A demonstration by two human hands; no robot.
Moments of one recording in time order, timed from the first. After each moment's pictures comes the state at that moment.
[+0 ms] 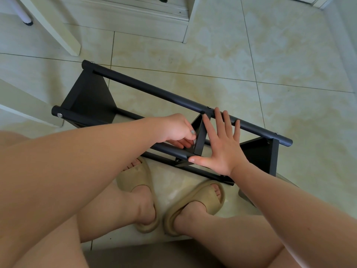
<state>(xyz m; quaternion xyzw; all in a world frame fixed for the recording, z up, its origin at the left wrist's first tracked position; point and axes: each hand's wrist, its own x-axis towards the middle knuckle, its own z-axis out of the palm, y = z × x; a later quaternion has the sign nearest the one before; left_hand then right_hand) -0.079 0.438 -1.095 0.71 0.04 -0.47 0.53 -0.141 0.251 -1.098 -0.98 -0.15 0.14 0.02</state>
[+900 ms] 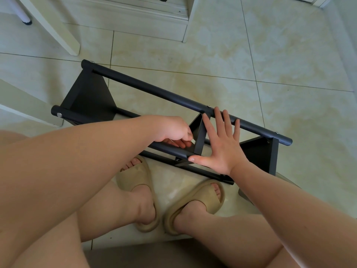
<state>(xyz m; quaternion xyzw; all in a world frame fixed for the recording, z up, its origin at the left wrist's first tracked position) -0.079 0.439 -1.089 0.74 0.01 -0.50 0.44 -0.141 0.252 -1.095 -0.98 -0.15 0.15 0.01</state>
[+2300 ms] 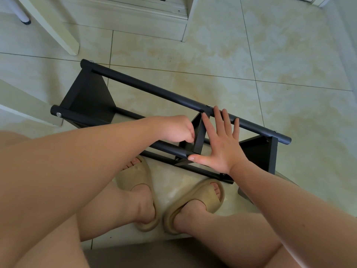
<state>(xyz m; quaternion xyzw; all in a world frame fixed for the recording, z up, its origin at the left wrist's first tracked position) -0.075 0.441 -1.093 0.82 -0.14 -0.44 0.35 -0.140 0.250 -1.098 -0.98 -0.15 0.14 0.02</state>
